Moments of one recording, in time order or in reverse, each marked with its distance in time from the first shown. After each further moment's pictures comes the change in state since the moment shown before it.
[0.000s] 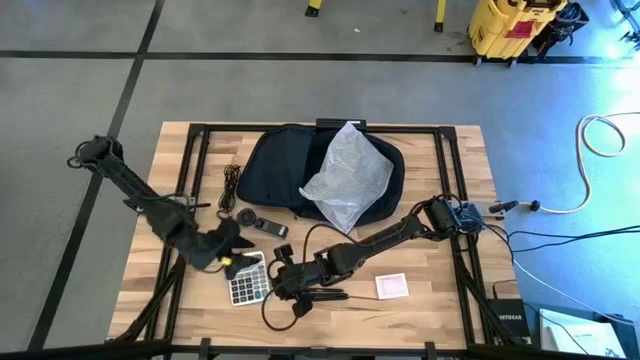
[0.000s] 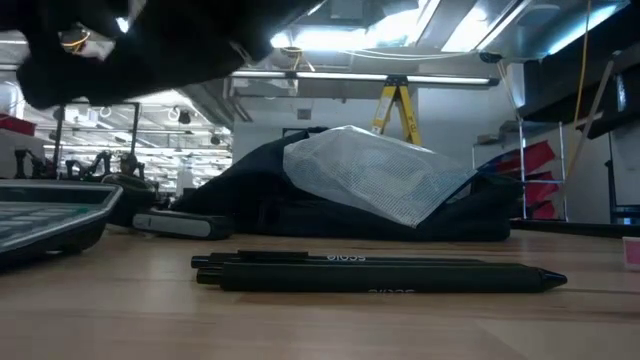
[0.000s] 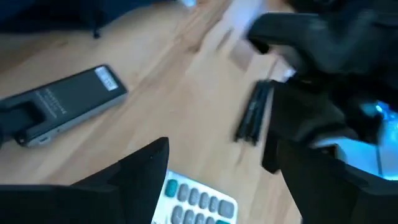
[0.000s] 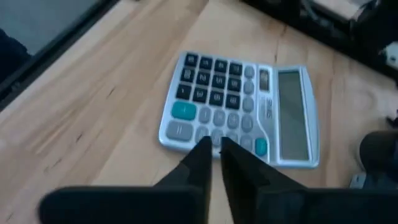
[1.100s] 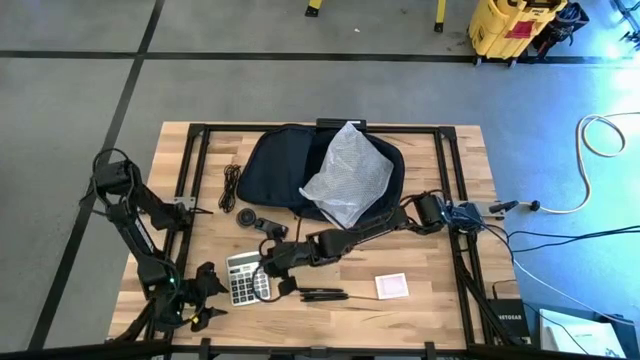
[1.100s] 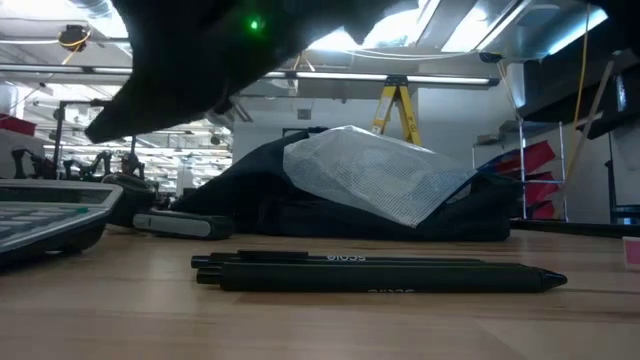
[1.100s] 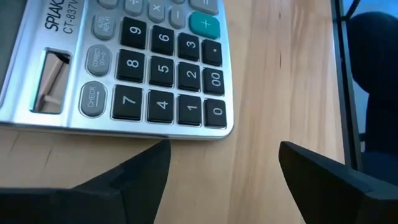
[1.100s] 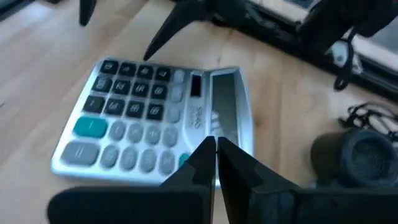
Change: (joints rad) left arm -0.535 0.481 -0.014 0.130 -0.060 -0.233; right arm -0.095 0.075 0.000 0.174 -0.006 -0.044
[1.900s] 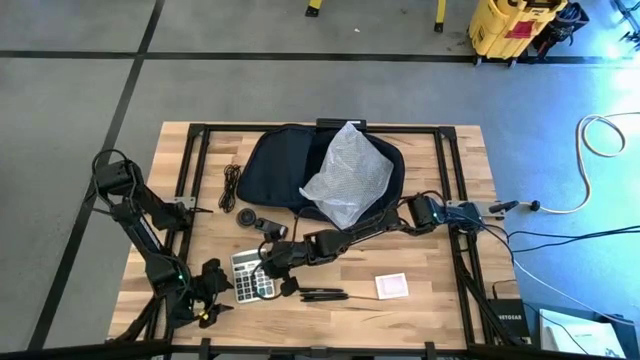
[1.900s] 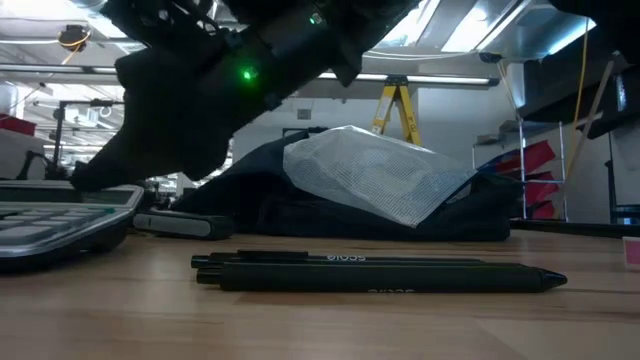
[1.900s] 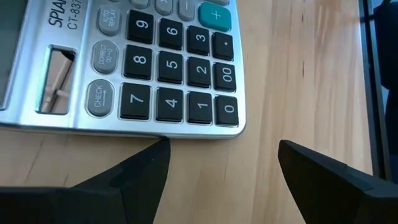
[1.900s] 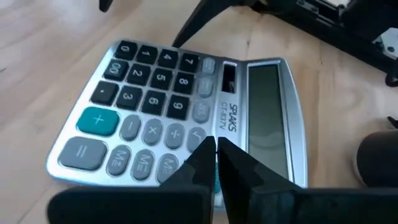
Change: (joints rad) left arm 0.090 0.002 0.000 -0.003 0.064 0.085; right arm -0.022 0.059 0.000 0.034 -0.092 -0.043
